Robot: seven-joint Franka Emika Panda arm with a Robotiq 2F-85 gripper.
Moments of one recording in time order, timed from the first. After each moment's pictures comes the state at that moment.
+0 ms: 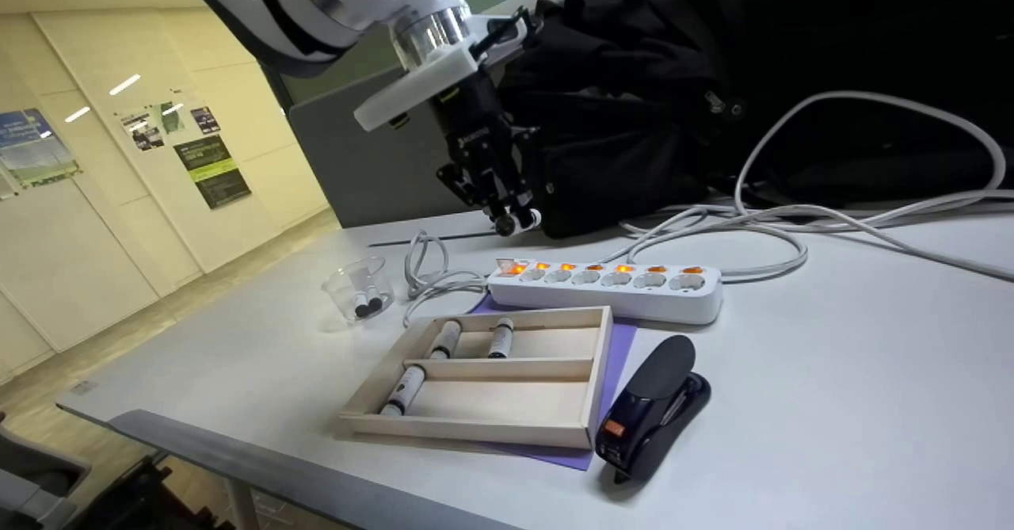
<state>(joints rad) -0.06 0.20 -0.10 -2.31 -0.22 2.46 -0.02</state>
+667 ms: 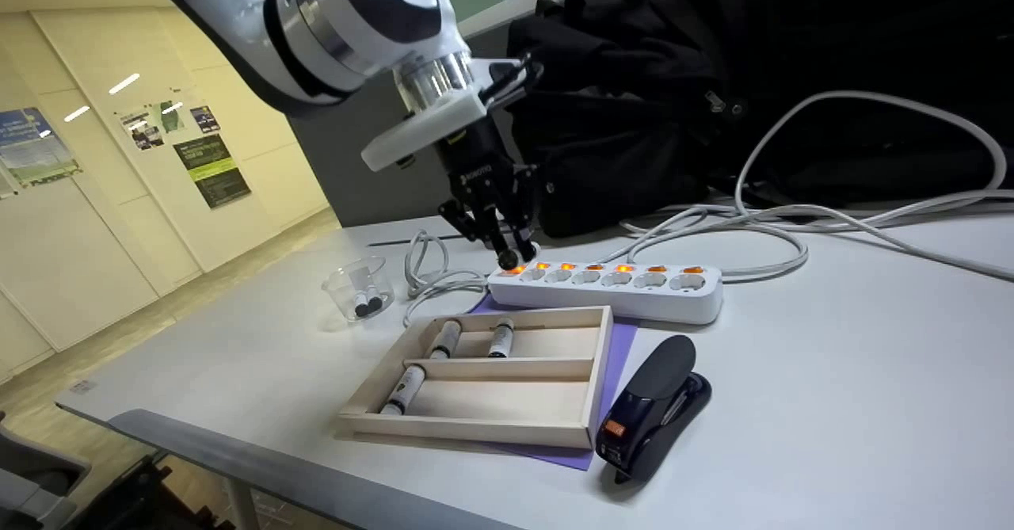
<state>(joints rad) -0.05 0.28 -0.09 -2.34 -0.28 2.54 -0.02</state>
